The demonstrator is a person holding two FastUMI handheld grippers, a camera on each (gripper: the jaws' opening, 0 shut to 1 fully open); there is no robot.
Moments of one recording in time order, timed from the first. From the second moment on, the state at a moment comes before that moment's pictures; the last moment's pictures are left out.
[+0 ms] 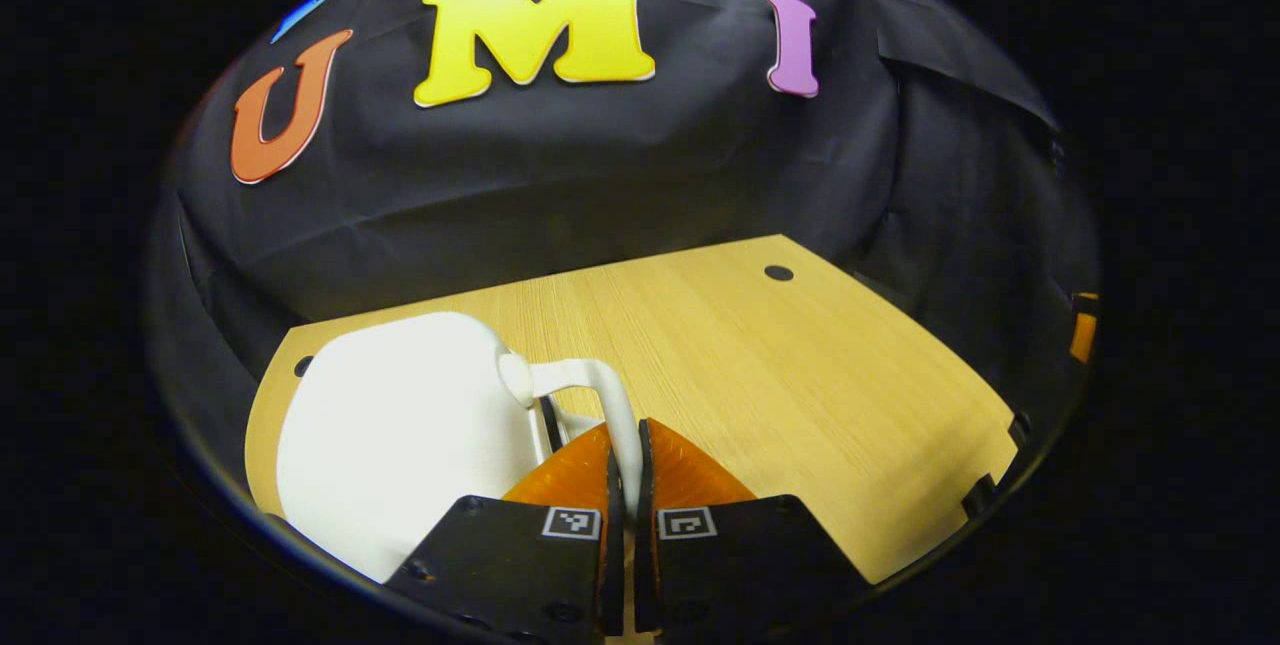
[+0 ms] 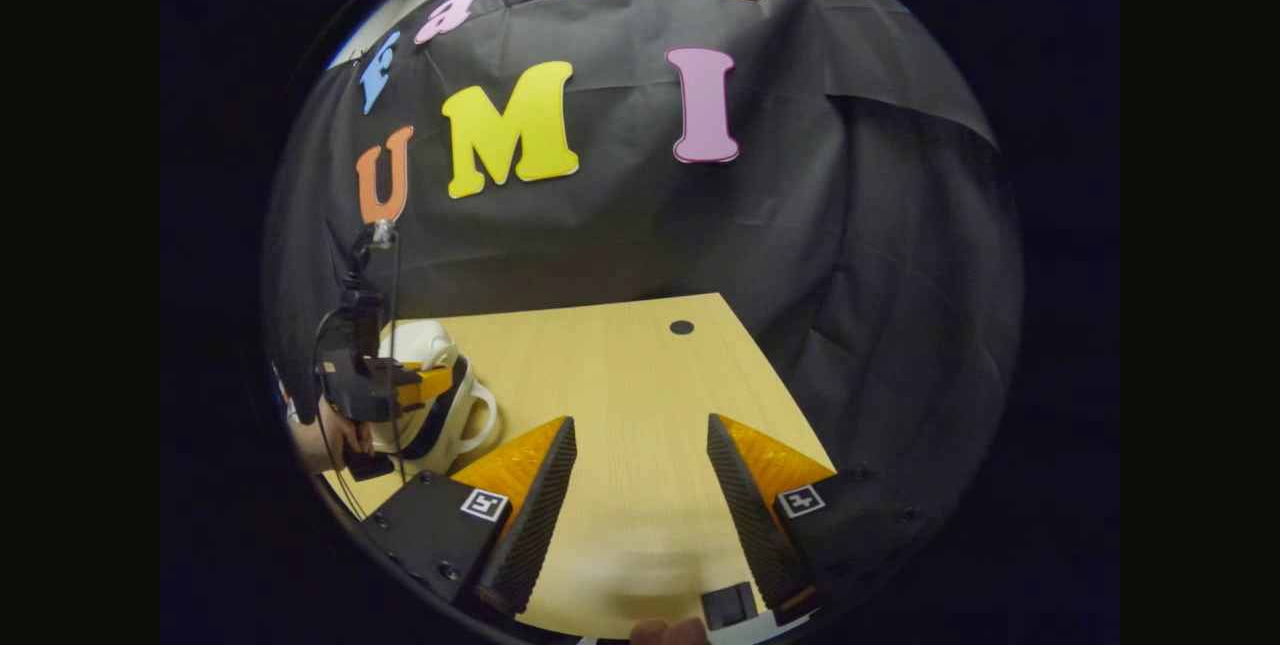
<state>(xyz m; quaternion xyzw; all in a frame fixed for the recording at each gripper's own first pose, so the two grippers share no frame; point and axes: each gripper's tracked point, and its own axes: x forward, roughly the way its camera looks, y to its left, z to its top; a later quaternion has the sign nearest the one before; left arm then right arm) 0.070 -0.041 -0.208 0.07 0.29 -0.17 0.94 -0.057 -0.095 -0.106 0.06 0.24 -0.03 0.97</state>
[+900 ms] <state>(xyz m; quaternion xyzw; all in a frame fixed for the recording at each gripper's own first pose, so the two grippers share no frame) 0.063 -0.065 -0.193 0.07 0.27 -0.15 0.95 -0.033 -0.073 -0.098 0.04 0.24 0.02 0.97</state>
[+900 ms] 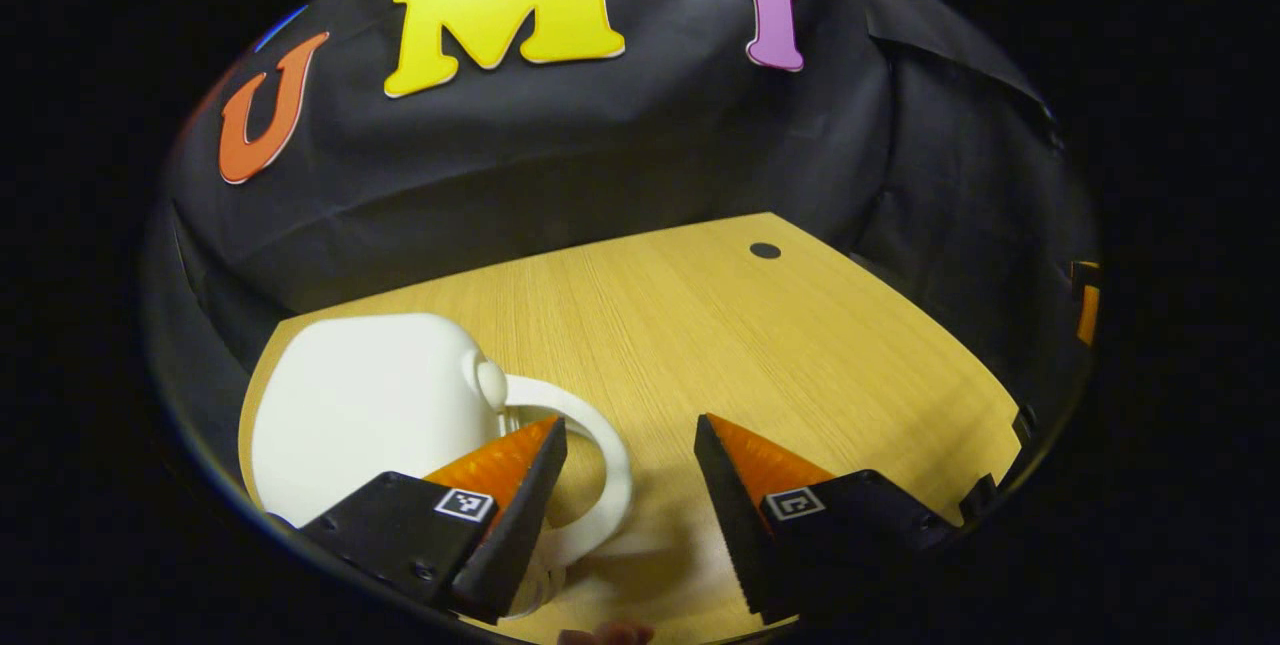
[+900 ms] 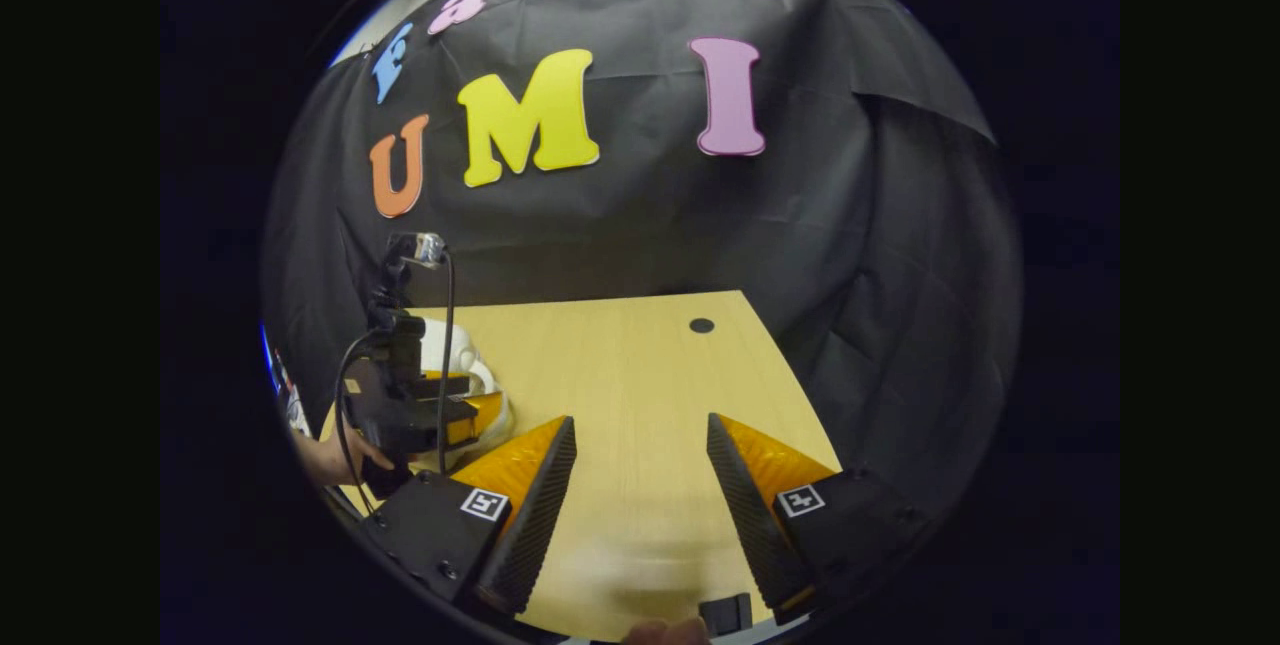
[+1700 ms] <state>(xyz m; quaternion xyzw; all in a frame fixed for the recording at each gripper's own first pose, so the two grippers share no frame) 0.044 0.069 0.085 -0.02 -0.03 -0.01 1.00 0.032 0.039 0.060 0.02 0.02 0.05 1.00</state>
